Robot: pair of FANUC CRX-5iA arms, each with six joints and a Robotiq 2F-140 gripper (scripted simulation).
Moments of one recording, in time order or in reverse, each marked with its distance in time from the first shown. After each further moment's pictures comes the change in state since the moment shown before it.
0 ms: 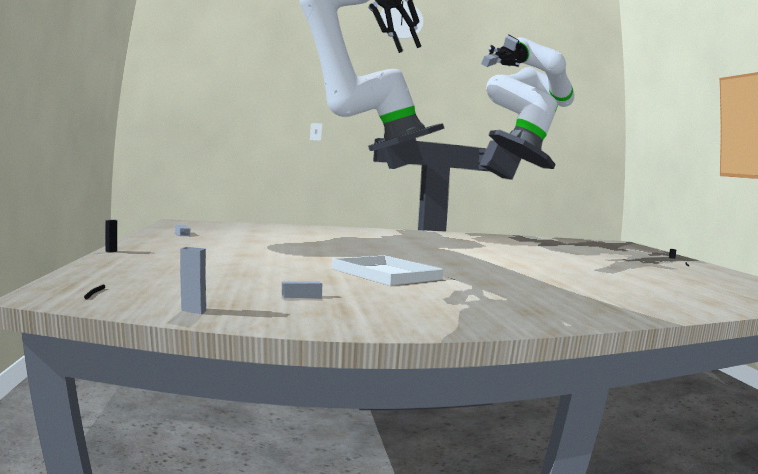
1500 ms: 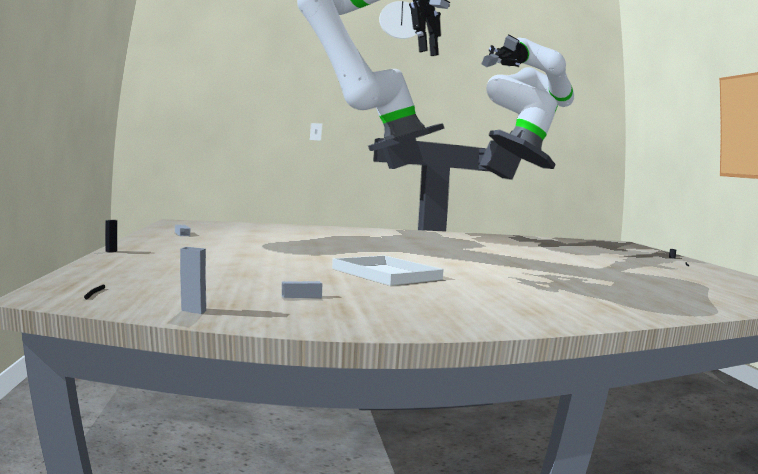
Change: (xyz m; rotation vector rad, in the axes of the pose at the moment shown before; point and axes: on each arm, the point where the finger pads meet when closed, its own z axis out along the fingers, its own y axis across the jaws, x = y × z) left arm 0.000 -0.001 0.000 0.001 0.001 0.002; right arm -0.115 -0.089 0.015 -0.354 0.025 -0.709
